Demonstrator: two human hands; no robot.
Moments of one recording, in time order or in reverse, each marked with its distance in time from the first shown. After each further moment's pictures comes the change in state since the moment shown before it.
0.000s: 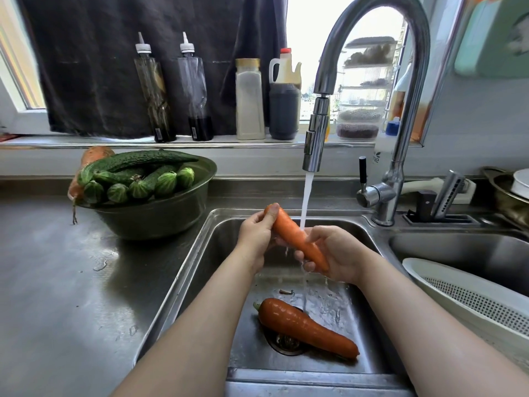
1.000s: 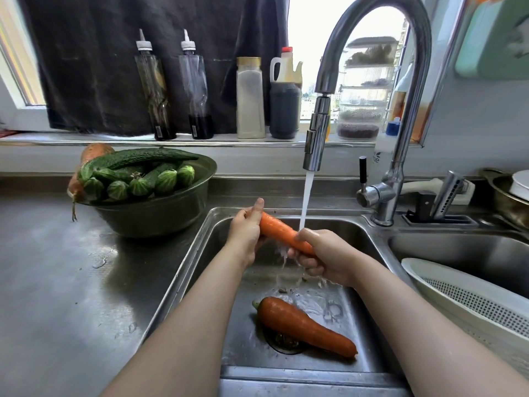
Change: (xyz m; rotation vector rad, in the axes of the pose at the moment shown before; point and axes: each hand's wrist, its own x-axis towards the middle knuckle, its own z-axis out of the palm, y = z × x) left_hand 0.010 0.007 -0.012 -0.043 0.077 -0.018; right_hand -0.003 0.003 0.021 -0.249 0.191 -0.019
